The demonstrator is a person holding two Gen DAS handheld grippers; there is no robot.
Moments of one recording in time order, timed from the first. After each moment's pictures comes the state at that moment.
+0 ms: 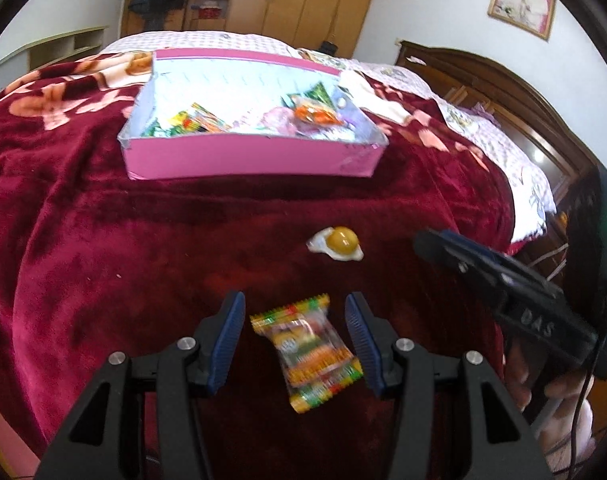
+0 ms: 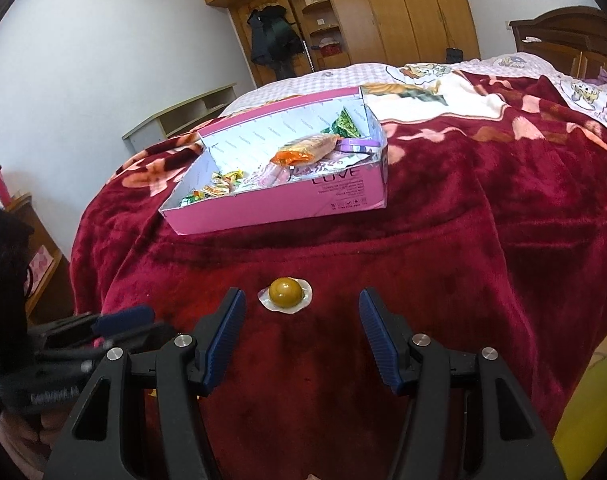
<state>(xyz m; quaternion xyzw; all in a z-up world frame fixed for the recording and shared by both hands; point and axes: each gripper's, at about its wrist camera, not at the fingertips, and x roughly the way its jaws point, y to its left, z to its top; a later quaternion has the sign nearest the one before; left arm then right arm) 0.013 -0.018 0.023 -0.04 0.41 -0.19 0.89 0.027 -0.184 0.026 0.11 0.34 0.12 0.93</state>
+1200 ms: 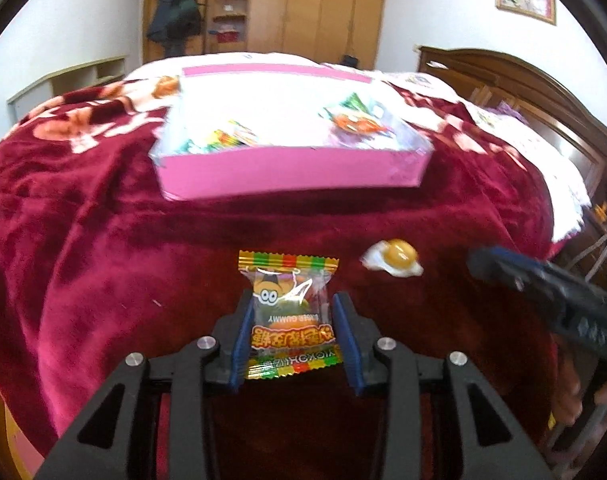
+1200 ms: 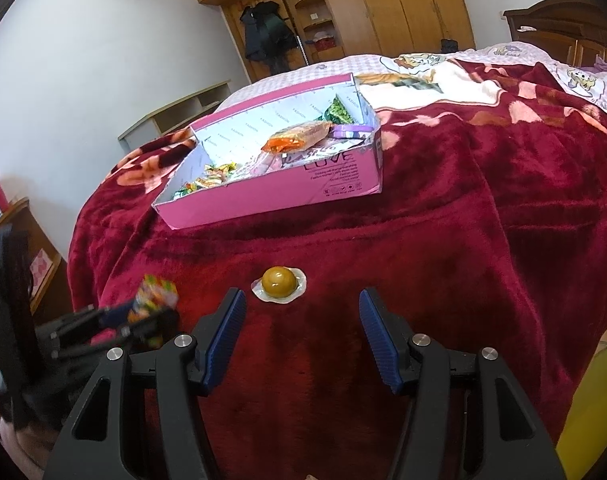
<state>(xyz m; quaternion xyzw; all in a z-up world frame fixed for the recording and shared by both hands) 0.033 -0.006 0.010 0.00 0.36 -0.11 0.93 0.030 -0.183 0.014 0.11 0.36 0.12 0.92</state>
